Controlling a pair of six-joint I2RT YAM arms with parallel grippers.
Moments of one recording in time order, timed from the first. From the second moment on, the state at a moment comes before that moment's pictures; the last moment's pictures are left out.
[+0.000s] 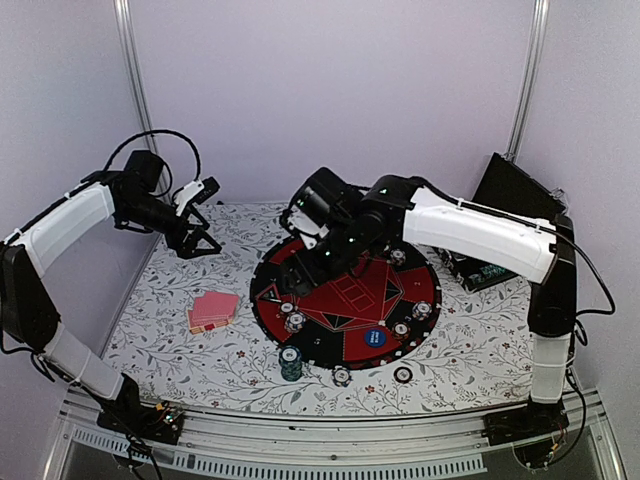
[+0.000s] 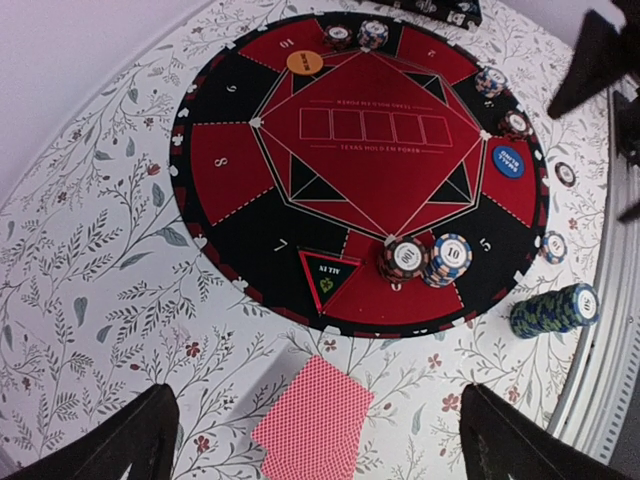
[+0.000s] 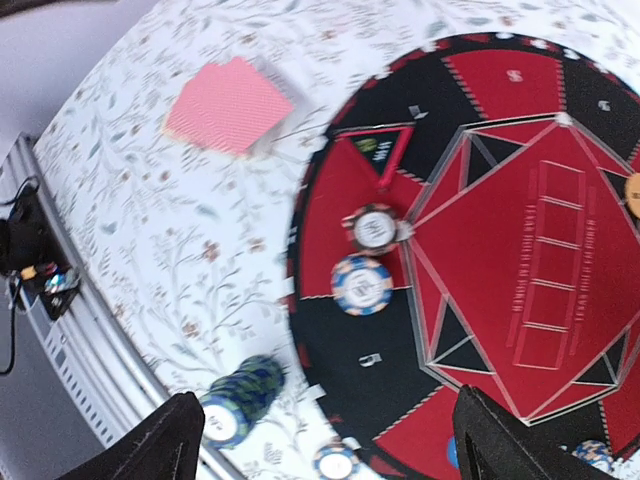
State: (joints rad) left arm -0.15 1.47 1.34 -0.89 0.61 0.66; right arm 1.04 2.01 1.98 -0.94 0.04 0.32
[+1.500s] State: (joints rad) left arm -0.15 1.46 1.33 -0.89 0.56 0.64; right arm 1.25 2.25 2.00 -1.03 -0.09 0.30
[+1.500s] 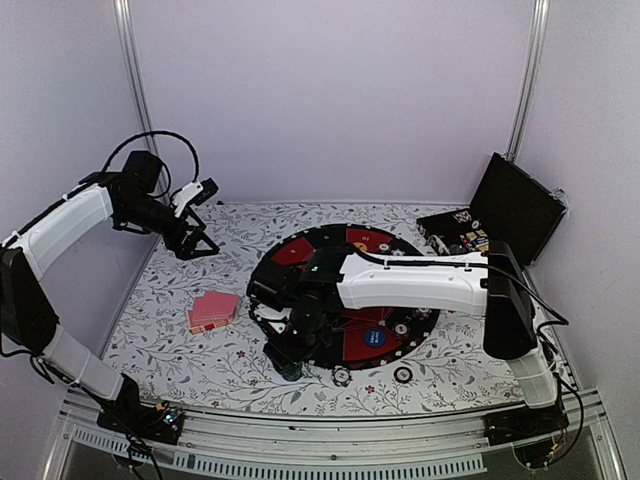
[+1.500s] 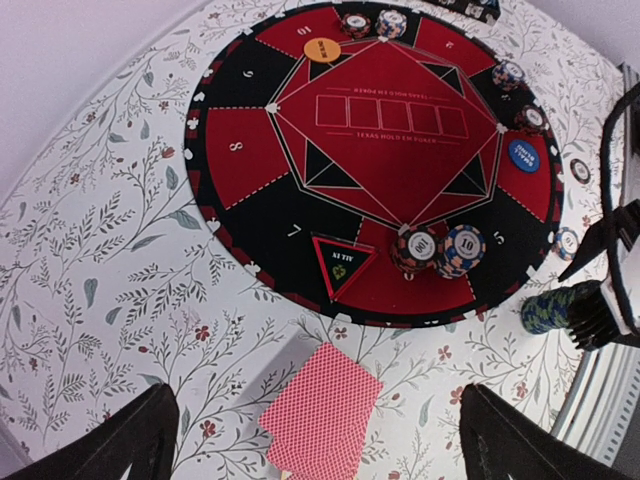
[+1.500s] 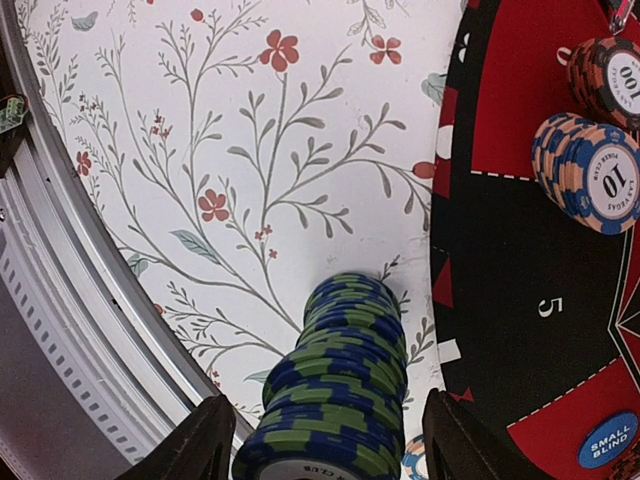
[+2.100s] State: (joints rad) left arm -0.15 1.46 1.33 -0.89 0.55 0.64; right arm 1.25 2.26 2.02 -1.04 -0.08 0.30
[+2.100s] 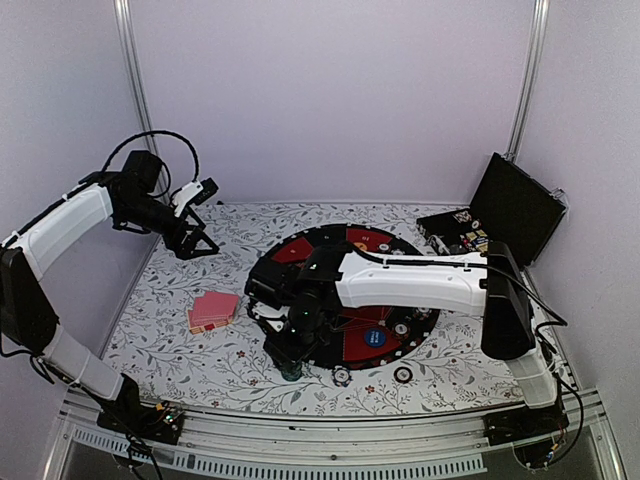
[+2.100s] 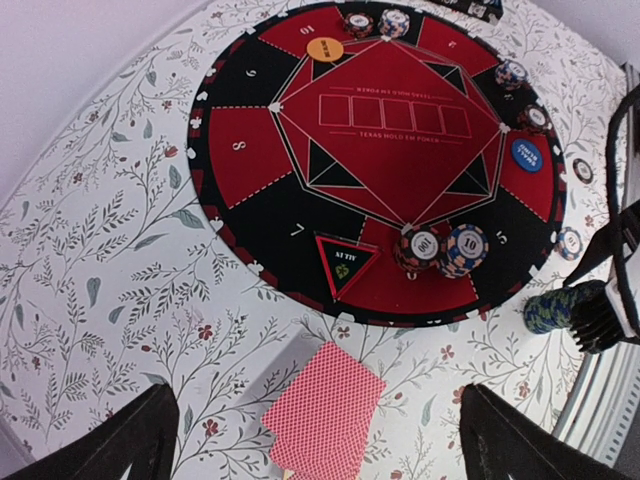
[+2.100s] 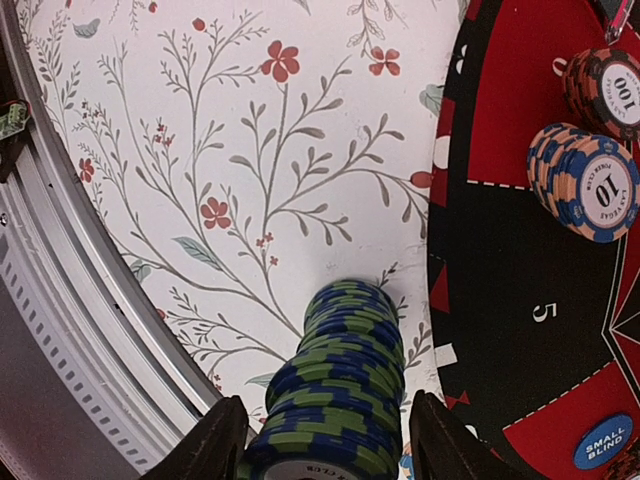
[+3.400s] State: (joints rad) left arm -0.15 1.46 1.33 -0.89 0.54 0.64; right arm 1.22 2.26 2.09 -1.10 -0.03 0.30
